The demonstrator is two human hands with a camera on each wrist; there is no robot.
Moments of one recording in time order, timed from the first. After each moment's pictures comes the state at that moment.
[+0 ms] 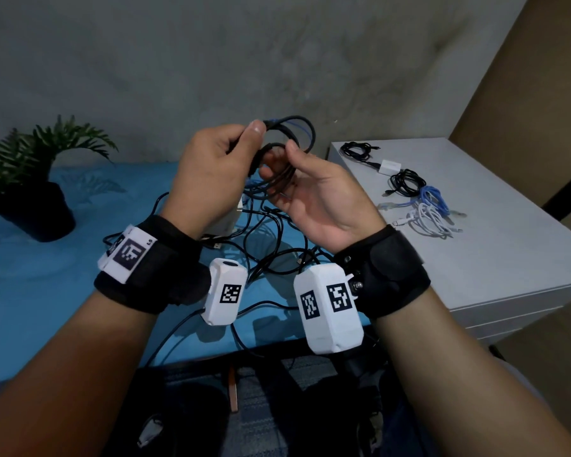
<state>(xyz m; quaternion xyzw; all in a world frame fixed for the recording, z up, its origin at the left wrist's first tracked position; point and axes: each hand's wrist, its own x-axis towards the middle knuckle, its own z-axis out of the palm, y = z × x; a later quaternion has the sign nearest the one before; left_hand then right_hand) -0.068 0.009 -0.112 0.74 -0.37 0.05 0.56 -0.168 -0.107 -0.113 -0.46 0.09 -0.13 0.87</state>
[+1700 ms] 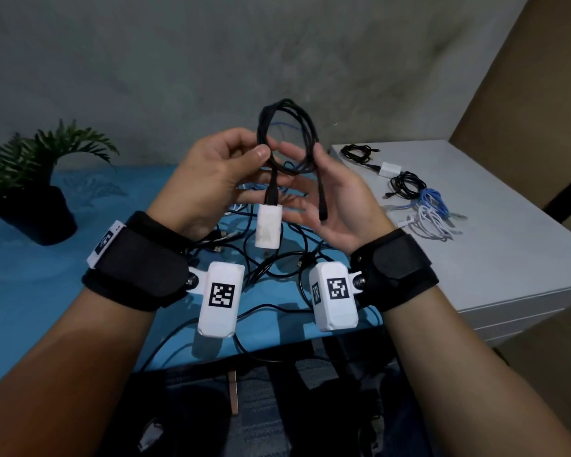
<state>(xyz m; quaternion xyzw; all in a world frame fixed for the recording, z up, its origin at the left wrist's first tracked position) -0.073 0.015 -0.105 0.60 -0.35 -0.23 0.68 -0.172 -0.141 -0.133 -0.53 0.02 -0.07 0.85</state>
